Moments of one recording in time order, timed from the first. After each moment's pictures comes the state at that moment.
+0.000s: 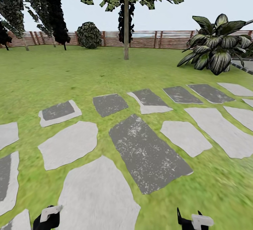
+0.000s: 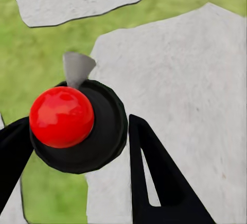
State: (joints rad) left arm -0.25 0.16 0.19 -0.45 0.05 -0.35 -0.04; right arm -0.20 -0.06 -0.06 -0.42 0.00 -0.64 -0.11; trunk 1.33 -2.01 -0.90
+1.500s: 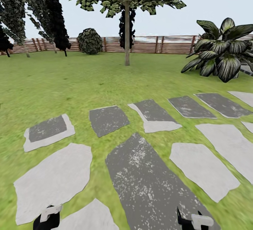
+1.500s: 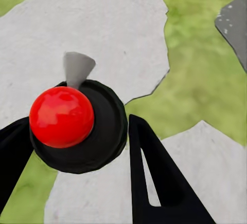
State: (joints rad) left arm -0.25 0.16 0.19 -0.45 0.05 -0.35 -0.04; right arm -0.20 -0.06 -0.06 -0.42 0.00 -0.64 -0.11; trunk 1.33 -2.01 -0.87
